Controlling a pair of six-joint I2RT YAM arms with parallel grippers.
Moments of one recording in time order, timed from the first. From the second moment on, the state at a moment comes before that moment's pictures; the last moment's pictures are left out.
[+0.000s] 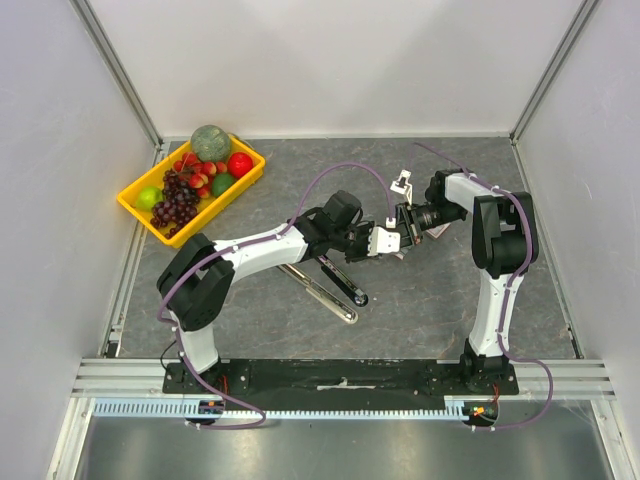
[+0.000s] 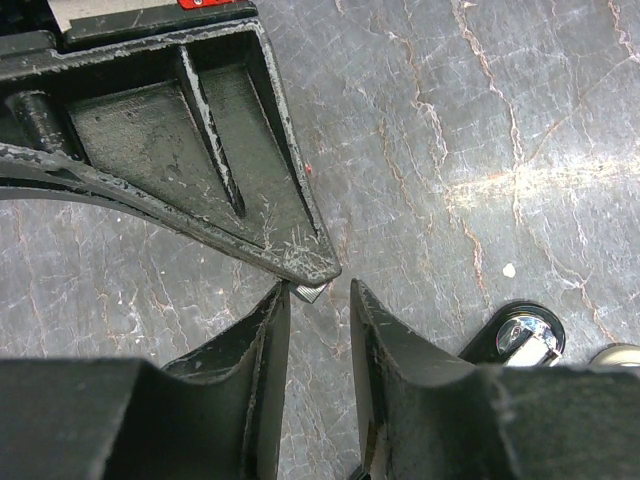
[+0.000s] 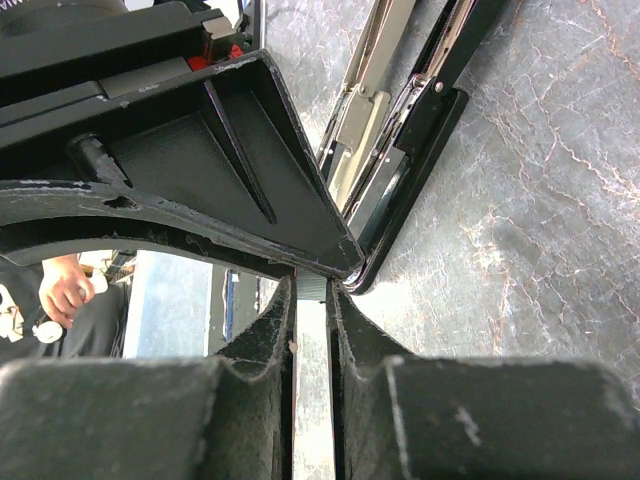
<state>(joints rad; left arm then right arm) -0.85 1.82 1.26 -0.13 0.51 0.76 0.10 2.12 1.48 -1.37 -1.33 -1.10</state>
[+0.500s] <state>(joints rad) -0.85 1.82 1.27 -0.16 0.52 0.76 0.10 2.12 1.48 -1.38 -1.33 -1.10</state>
